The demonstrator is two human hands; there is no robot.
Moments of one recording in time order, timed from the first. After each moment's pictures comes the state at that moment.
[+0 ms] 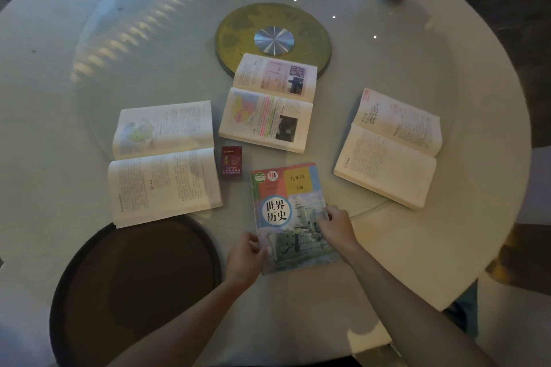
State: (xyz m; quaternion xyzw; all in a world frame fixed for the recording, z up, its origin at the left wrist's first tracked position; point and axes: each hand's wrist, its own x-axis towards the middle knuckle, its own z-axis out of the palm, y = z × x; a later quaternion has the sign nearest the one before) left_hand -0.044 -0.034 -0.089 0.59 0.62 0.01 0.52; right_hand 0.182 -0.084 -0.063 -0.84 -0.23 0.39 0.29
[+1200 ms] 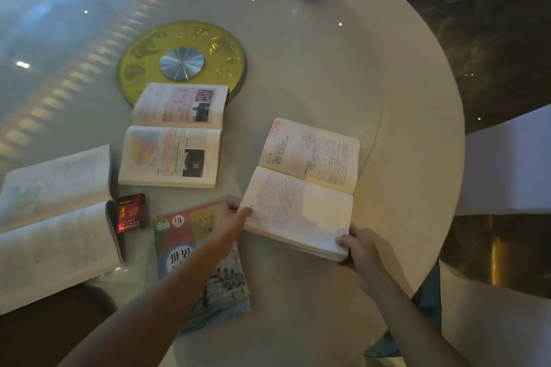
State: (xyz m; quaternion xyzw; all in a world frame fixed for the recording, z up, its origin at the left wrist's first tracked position) left_hand 0.219 0.022 -0.051 0.52 0.63 0.06 0.58; right_hand 0.405 -0.202 -0.060 -0.75 0.03 0.45 0.48
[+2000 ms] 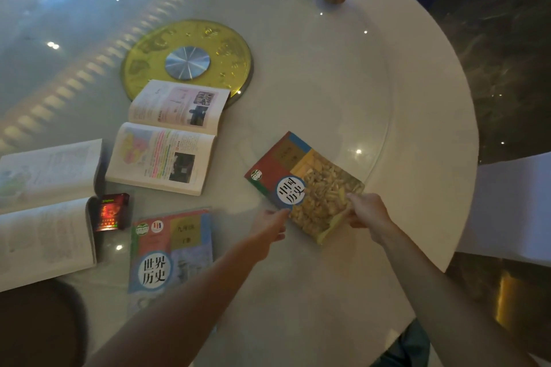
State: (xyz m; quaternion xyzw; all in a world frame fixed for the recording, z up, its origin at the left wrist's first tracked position) left_hand 0.342 -0.013 -0.067 0.37 0.63 0.02 0.68; right_hand 0.554 -0.110 -0.061 -0.85 -0.08 0.42 0.32
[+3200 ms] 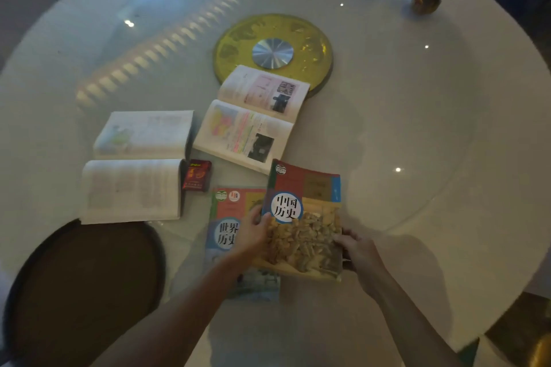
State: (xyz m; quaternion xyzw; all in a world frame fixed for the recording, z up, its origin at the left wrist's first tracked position) left_hand 0.147 -0.009 -0.042 0.50 0.61 0.17 0.58; right_hand 0.362 -0.120 -0.052 -0.72 -0.10 0.57 0.38
